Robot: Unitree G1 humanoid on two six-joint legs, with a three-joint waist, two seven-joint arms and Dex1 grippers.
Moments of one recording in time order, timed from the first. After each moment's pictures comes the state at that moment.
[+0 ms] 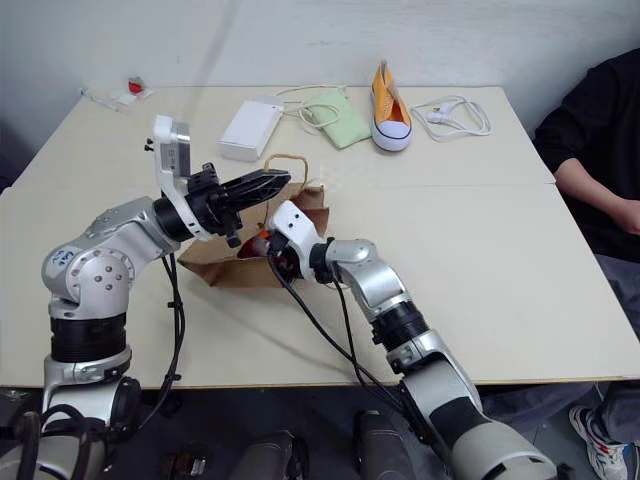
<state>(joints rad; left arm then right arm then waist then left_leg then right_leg) -0.70 0.47 0.16 -0.15 -0.77 0.78 -0.70 -0.82 -0.10 0.29 0.33 0.15 0.43 0.81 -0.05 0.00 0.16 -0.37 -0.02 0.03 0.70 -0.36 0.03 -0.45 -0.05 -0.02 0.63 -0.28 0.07</state>
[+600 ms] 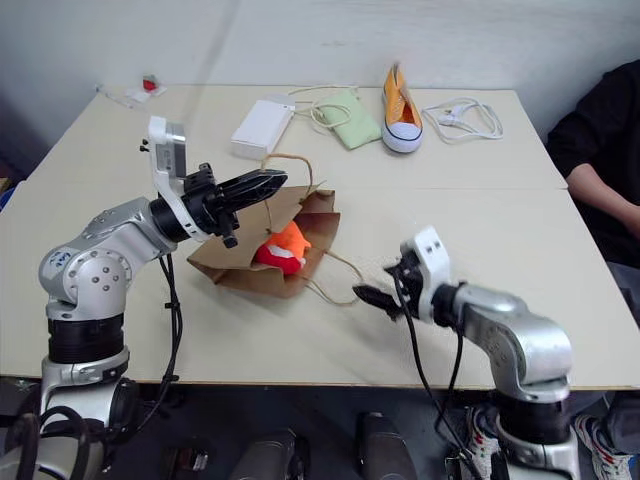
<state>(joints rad) -0.69 0.48 0.16 -0.15 -0.77 0.78 -0.71 -0.32 -0.38 -0.19 -0.47 0.46 1.26 0.62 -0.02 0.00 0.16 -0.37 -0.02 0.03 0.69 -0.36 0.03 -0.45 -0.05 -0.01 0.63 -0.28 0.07</state>
